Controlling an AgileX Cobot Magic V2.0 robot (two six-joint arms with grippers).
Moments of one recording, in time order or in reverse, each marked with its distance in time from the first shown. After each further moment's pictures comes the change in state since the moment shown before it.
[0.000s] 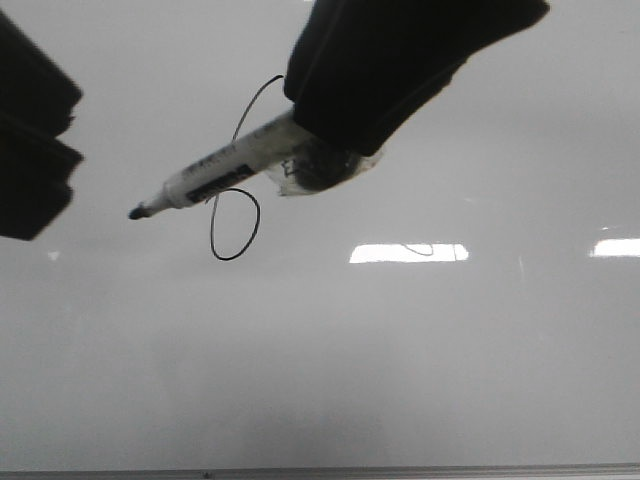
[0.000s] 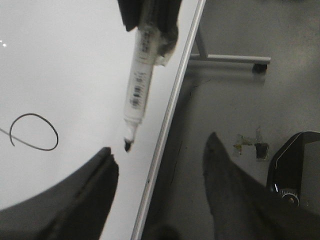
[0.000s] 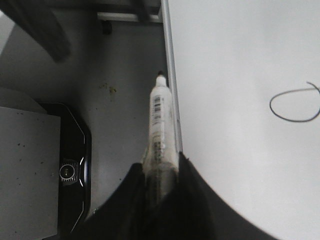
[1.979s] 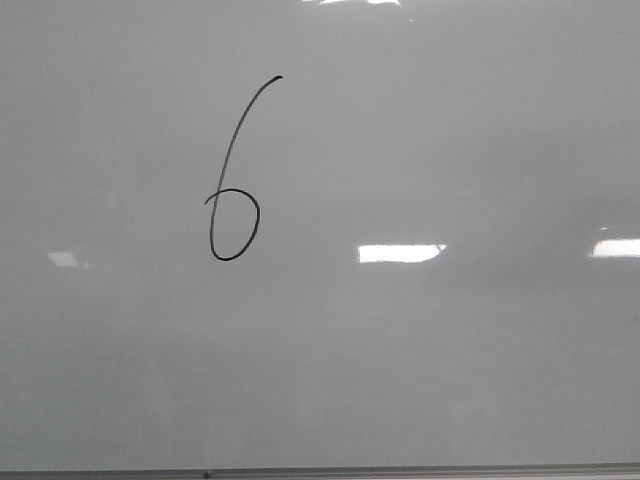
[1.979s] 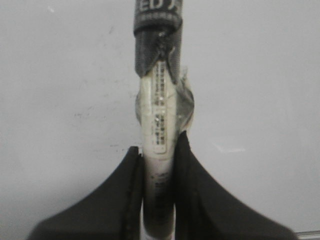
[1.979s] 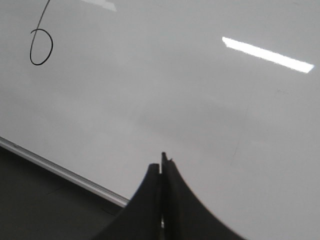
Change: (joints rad) left arm 1.011 -0.045 0.239 -0.092 -0.333 -0.249; right arm -0.595 -0.907 0.650 -0.116 -0.246 0.534
